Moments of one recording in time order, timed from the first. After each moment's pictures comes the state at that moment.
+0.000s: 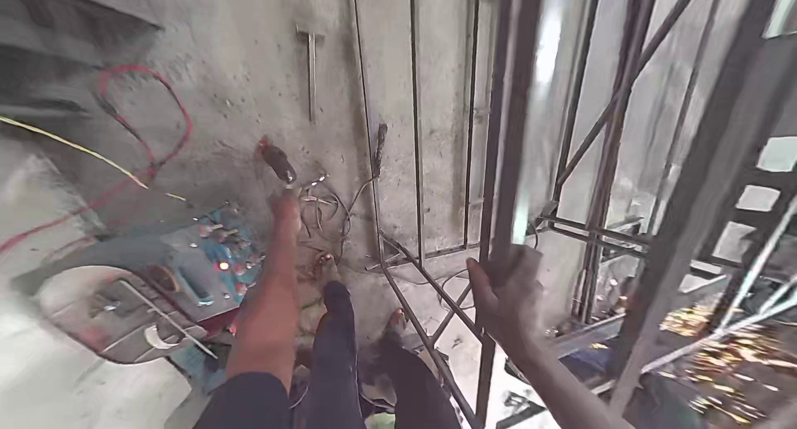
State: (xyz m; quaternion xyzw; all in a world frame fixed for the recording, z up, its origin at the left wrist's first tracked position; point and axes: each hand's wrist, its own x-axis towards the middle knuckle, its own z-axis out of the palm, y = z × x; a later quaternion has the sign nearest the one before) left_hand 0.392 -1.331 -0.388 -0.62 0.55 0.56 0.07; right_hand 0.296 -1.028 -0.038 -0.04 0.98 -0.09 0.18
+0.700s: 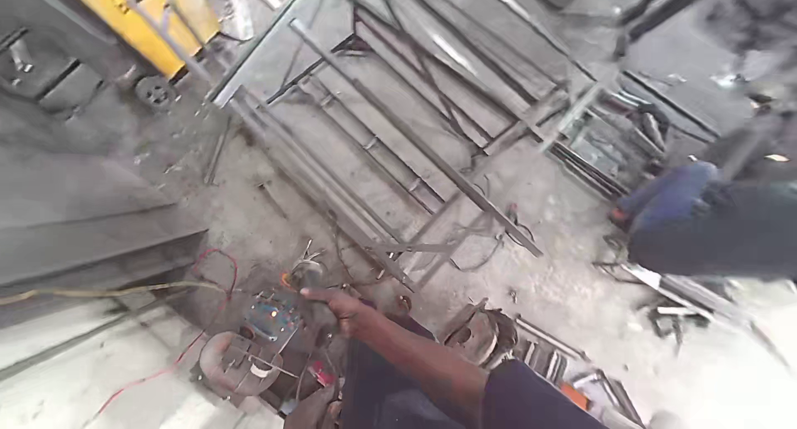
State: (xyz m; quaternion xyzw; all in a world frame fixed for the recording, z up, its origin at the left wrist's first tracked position) left_hand 0.702 -1.138 0.238 0.03 0.87 0.46 0.18; right_hand 0.527 -1.013 0.147 0.26 0.24 -0.79 0.50
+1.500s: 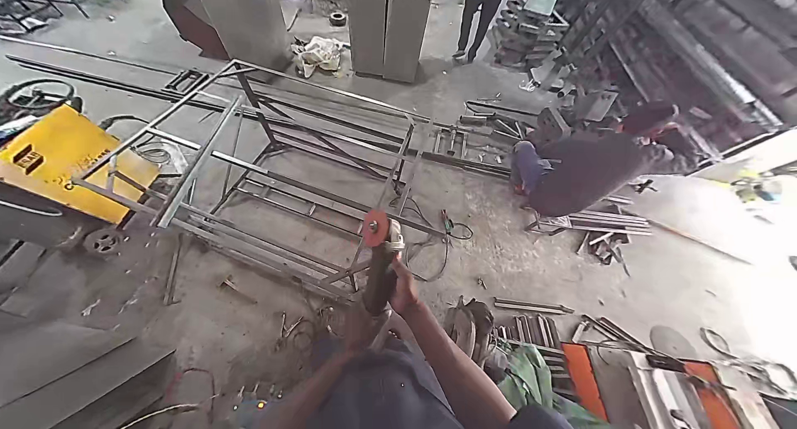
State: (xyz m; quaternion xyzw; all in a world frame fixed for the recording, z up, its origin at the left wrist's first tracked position) left_hand 0.614 -0.914 0.220 0.13 0.87 0.36 0.30; right_hand 0.616 -0.770 0.235 0.27 0.38 -0.88 -0.11
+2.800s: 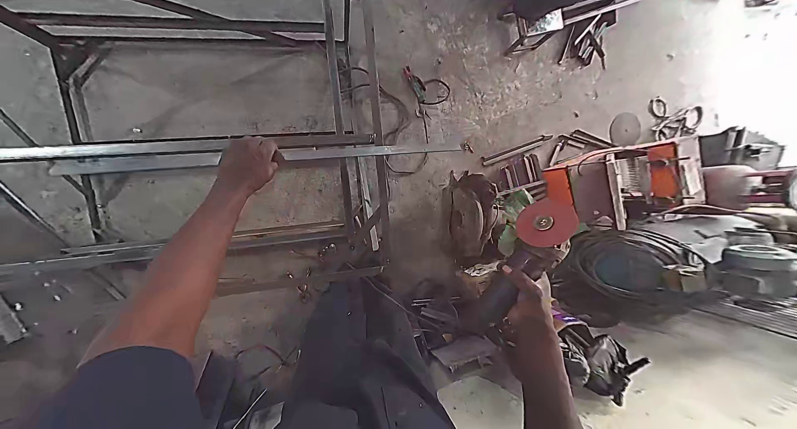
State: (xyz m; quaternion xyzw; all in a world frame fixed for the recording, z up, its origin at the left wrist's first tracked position) left_hand 0.128 -0.802 0.060 0.59 0.78 -0.04 0.19; right_hand 0.731 -0.752 0.170 0.70 0.35 -0.54 -0.32
